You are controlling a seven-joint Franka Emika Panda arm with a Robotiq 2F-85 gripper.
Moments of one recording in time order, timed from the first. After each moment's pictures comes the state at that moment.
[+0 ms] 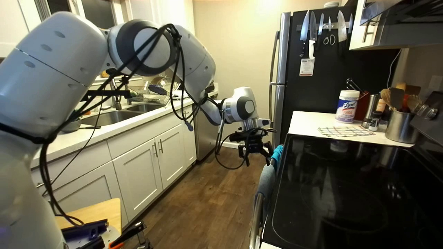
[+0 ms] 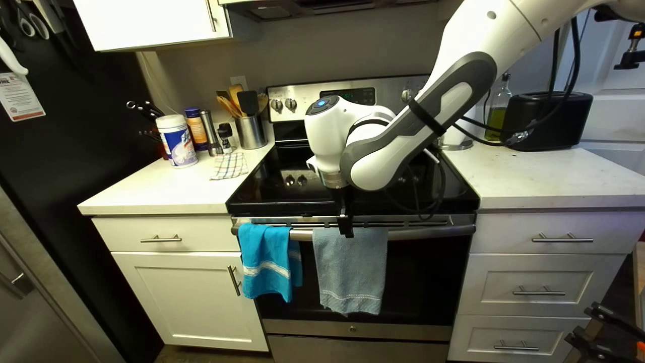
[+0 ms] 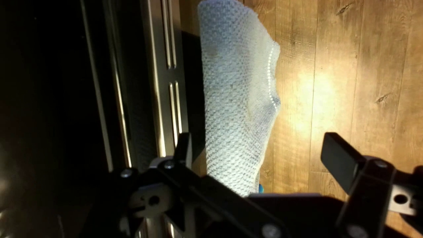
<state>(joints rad) 0.24 0.72 0.03 -1.59 -0.42 2.29 -0.05</state>
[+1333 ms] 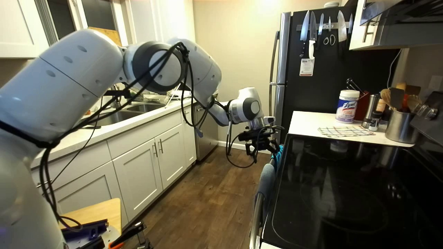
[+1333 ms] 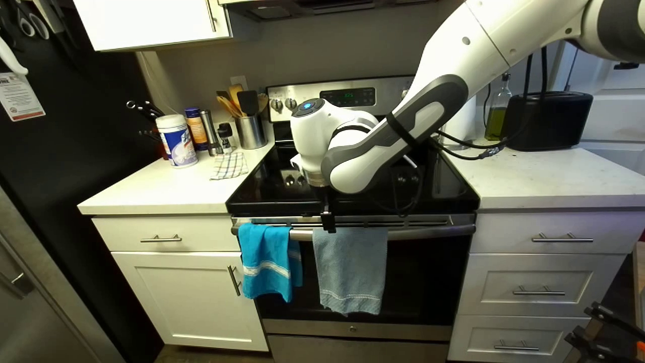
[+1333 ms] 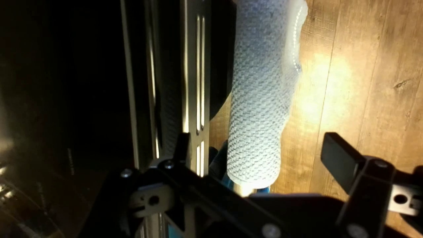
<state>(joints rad) 0.25 0.86 0.01 -1.38 -0.42 2.28 -0.14</state>
